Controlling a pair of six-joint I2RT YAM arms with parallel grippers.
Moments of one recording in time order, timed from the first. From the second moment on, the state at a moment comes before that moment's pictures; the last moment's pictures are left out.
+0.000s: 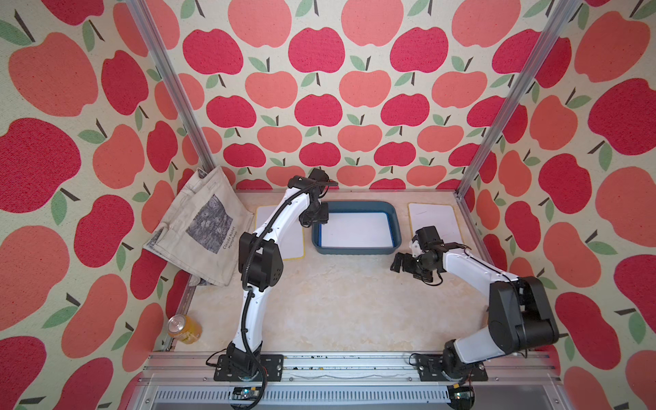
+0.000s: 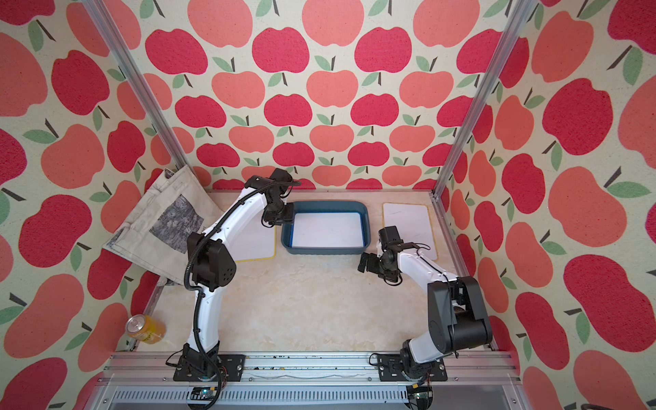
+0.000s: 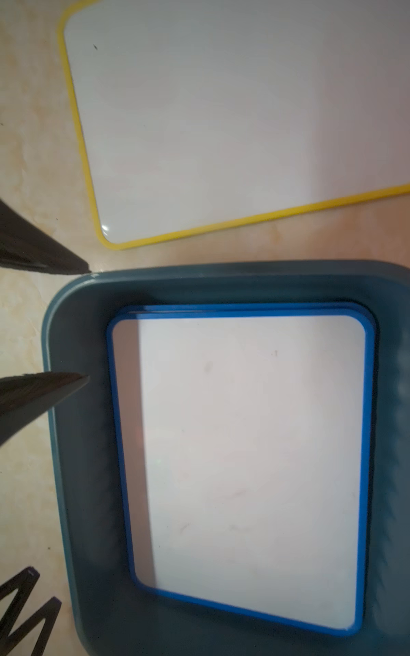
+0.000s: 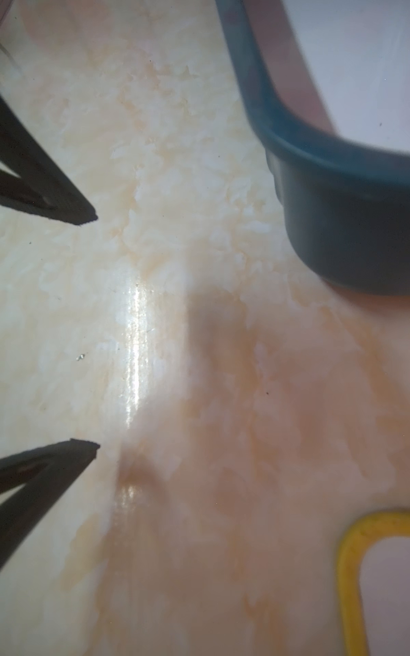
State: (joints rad) left arm -0.43 2.16 2.15 -1.28 -0.01 -0.42; right arm 0.28 1.51 0.87 -0.61 -0.23 0.41
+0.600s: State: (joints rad) left arm -0.18 1.93 1.54 -0.97 -0.02 -0.48; right arm 0.36 1.45 0.90 -0.62 -0.19 0.41
